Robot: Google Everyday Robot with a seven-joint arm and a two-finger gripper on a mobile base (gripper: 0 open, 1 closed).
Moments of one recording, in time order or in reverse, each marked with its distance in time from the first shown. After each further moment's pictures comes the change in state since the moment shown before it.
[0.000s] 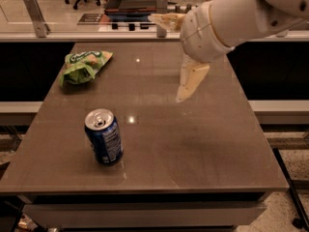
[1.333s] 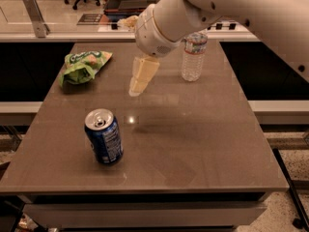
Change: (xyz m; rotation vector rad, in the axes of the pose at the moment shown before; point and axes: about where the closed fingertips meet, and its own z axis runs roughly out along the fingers) arm -0.030 -0.043 0.095 -0.077 -0.085 0.260
